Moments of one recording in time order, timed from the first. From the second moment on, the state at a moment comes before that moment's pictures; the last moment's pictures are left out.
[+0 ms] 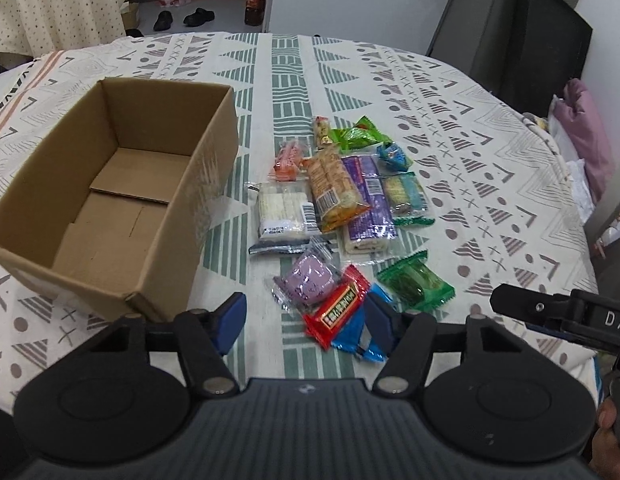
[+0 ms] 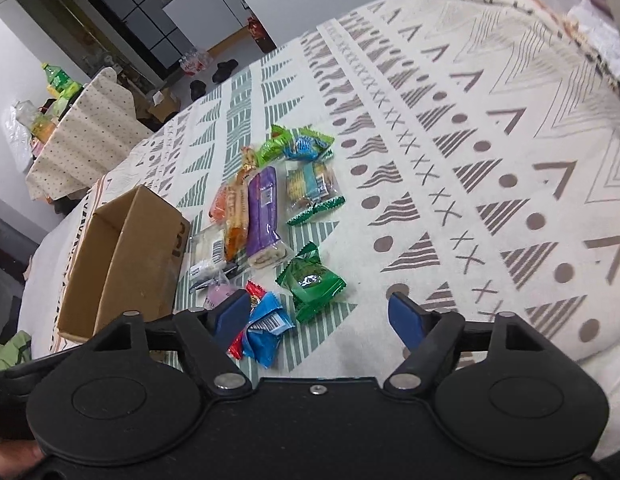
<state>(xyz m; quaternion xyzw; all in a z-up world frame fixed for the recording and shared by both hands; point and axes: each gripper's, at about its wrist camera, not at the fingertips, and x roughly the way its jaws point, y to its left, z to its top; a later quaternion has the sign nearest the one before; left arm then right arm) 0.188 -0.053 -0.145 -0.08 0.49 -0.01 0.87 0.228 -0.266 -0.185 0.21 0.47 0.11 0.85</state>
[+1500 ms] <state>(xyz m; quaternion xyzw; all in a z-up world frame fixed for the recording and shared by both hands) 0.197 -0.044 -0.144 -0.12 0.48 -0.01 0.87 0.250 -0.233 -0.187 0.18 0.46 0.13 0.86</state>
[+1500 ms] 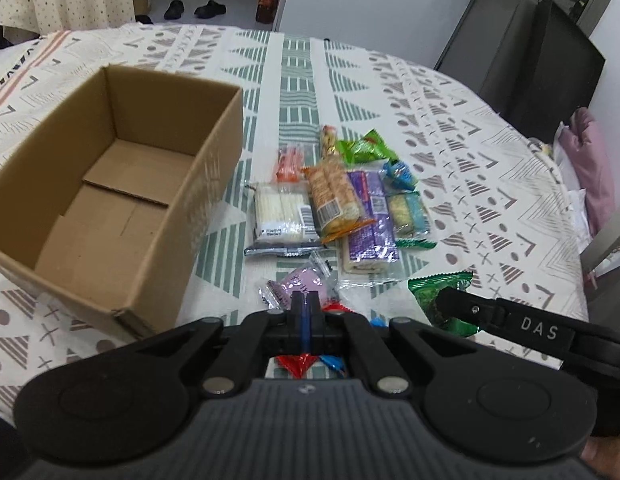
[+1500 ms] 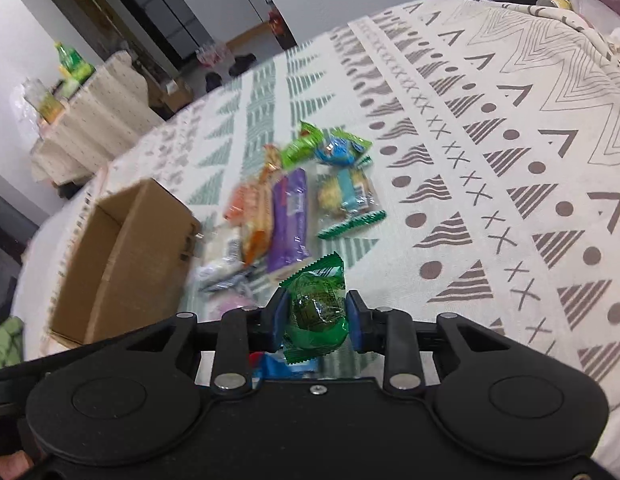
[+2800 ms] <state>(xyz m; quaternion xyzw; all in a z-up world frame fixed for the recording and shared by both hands) 0.202 -0.032 -0.147 -0.15 0.49 -0.02 0.86 0.220 -0.228 -0.152 0.21 0.38 0.12 0.89</state>
